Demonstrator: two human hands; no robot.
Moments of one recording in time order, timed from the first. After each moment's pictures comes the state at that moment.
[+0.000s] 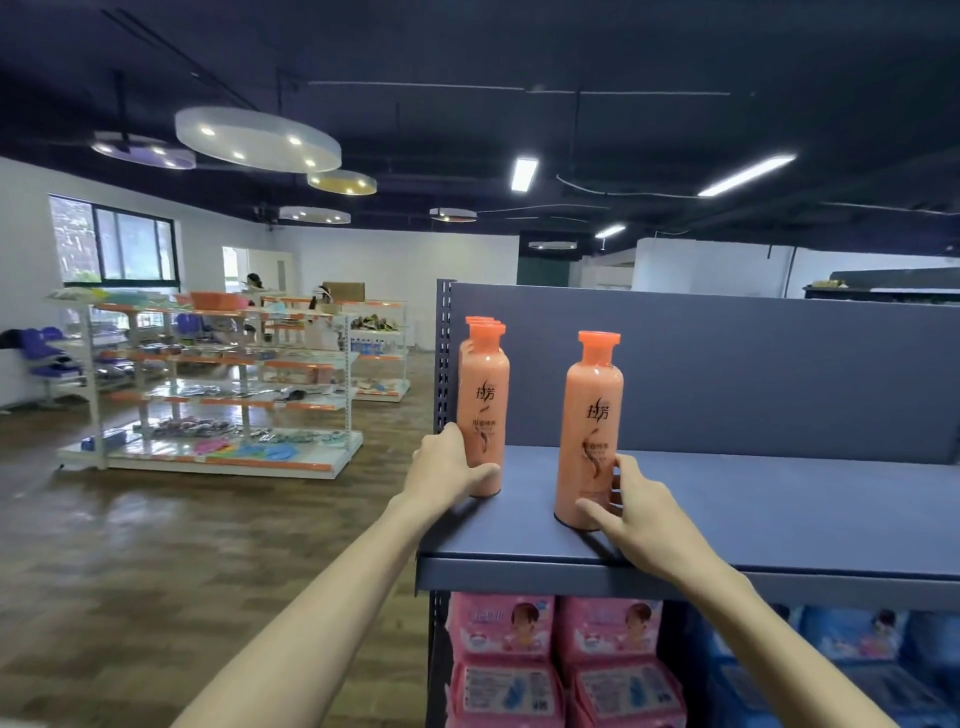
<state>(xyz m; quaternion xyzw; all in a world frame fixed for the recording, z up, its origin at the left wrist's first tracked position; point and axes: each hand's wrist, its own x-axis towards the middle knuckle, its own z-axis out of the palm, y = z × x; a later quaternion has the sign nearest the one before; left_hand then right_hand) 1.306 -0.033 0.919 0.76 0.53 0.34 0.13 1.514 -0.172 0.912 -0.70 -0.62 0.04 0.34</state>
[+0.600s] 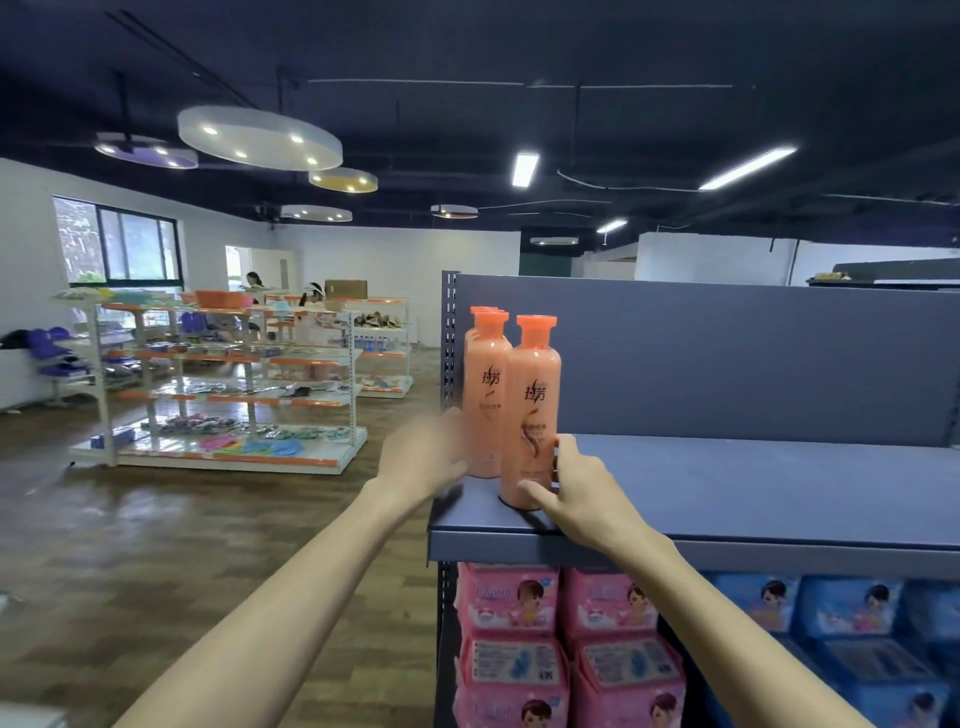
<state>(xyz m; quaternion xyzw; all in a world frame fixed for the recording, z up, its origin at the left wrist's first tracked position) 1.270 -0.054 0.923 0.82 0.49 0.28 -0.09 1.458 -0.157 0.910 -0.66 -0.67 0.04 0.34</state>
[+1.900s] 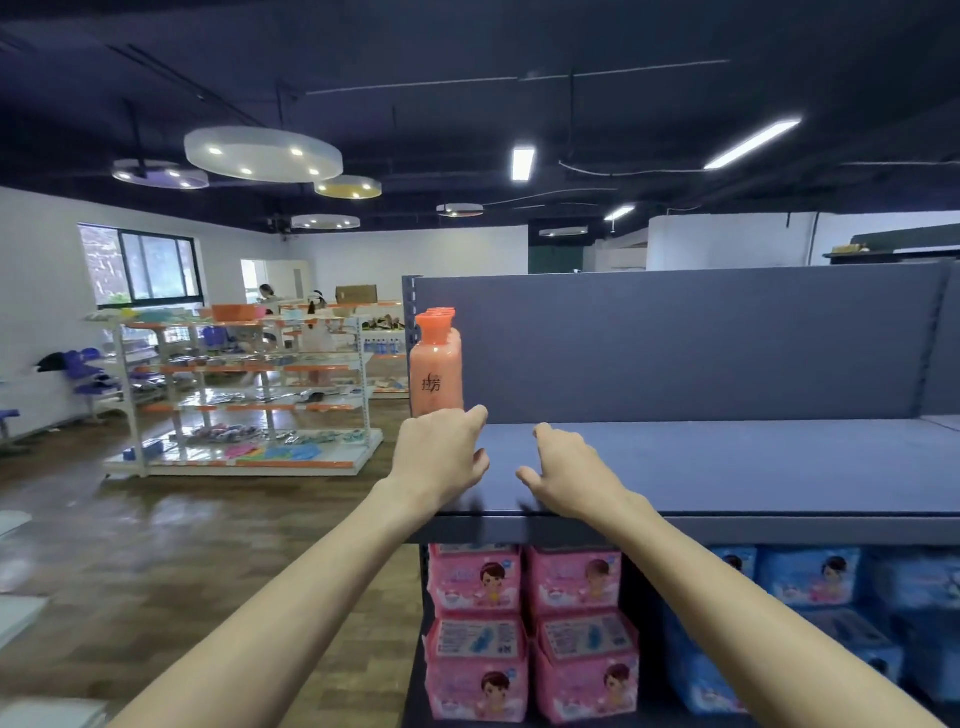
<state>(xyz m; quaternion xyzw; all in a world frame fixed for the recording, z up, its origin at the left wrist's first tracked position) 1.342 -0.145 0.949 0.82 0.45 0.26 -0.24 1.509 -0.189 0.929 -0.69 -0.68 -0.03 0.24</state>
